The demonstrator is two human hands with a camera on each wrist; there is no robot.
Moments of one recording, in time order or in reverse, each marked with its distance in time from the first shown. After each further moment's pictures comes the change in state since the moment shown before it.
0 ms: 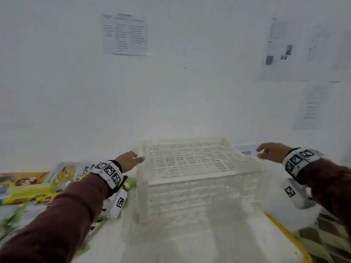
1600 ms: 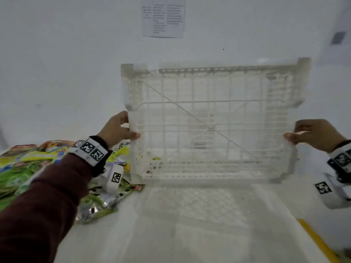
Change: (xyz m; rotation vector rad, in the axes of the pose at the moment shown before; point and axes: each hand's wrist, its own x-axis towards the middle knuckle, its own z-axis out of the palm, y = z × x) left_hand -0.088 -0.028 -0.074 -0.543 0.335 0.236; right_hand 0.017 -0.011 -0.018 0.648 0.196 -0.394
